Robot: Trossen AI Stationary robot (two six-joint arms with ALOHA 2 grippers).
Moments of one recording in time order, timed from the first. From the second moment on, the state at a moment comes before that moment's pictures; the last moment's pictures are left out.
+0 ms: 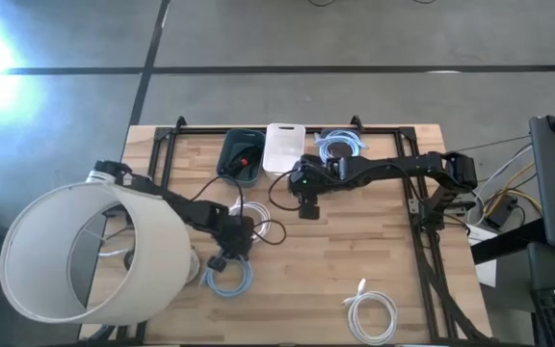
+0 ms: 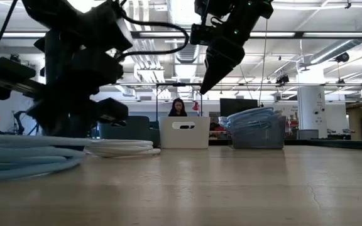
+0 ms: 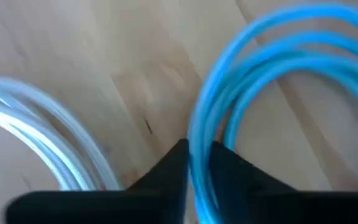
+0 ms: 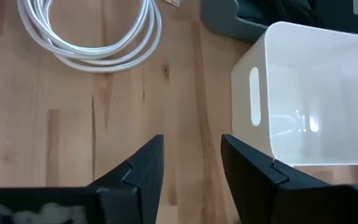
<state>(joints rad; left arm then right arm) -0.18 1.59 0.77 -0.31 0.28 0.23 -0.10 1.71 1.31 -0.61 0.15 -0.11</state>
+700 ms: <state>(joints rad) -0.16 1.57 0.96 -0.21 -0.39 0.32 -0.06 1.59 1.13 -0.33 -0.08 0.18</state>
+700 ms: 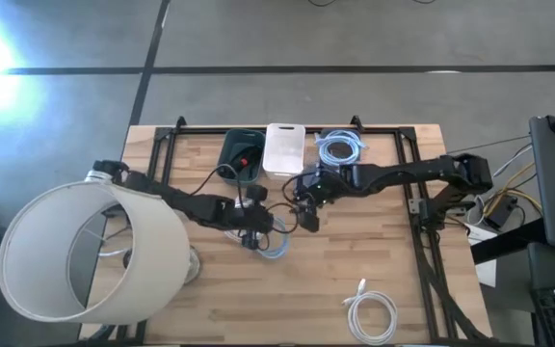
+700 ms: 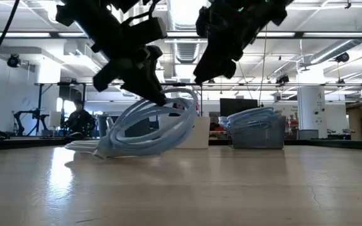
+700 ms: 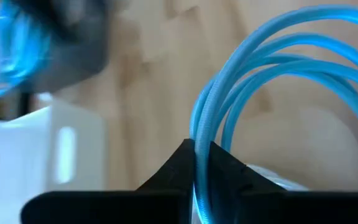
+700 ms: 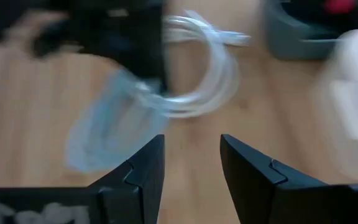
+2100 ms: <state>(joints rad) -0.14 1.58 0.96 -0.01 -0.52 0.31 -0.05 1.64 0.97 -0.03 -0.05 0.27</state>
